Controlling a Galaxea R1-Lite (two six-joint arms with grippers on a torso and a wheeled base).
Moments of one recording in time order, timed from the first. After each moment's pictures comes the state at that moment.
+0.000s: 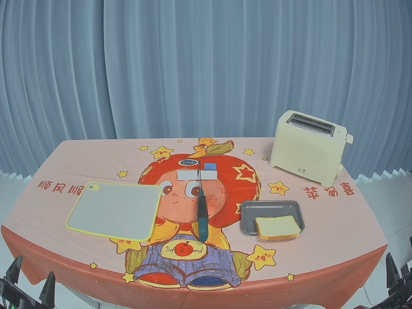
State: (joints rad) left arm 0.00 0.06 -0.02 0.00 0.00 0.00; right arm 0.00 0.02 -0.02 -0.04 0.01 -0.02
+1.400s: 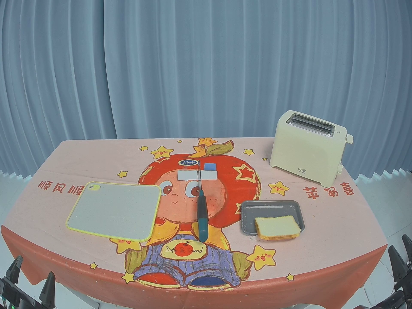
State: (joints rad) left arm 0.00 0.06 -0.02 0.00 0.00 0.00; right arm -0.07 0.19 -0.07 -0.08 0.24 0.35
